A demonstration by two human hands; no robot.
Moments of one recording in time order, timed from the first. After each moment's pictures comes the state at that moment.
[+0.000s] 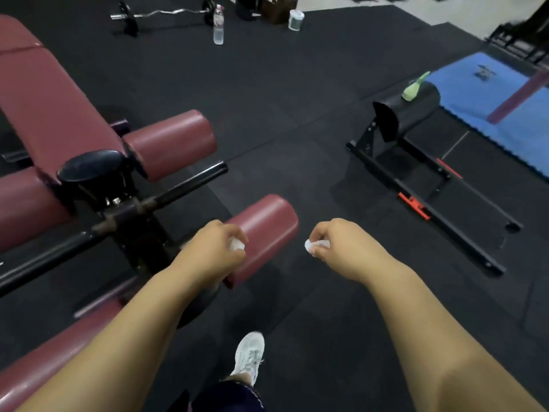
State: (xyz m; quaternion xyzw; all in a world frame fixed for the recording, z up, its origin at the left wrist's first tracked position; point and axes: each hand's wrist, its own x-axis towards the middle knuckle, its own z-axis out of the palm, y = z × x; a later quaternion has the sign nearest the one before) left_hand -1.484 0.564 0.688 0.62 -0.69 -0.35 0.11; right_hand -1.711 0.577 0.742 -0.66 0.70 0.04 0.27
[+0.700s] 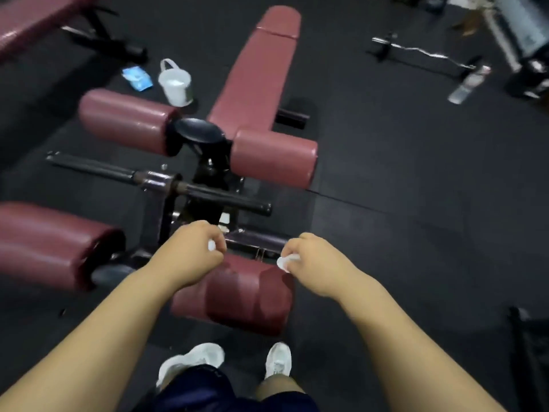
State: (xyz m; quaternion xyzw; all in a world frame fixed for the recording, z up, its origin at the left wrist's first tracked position) left_hand -1.540 0.499 0.680 0.88 -0.31 -0.28 0.22; right_hand -1.685 0.325 0.685 -0.90 0.26 0.19 0.31
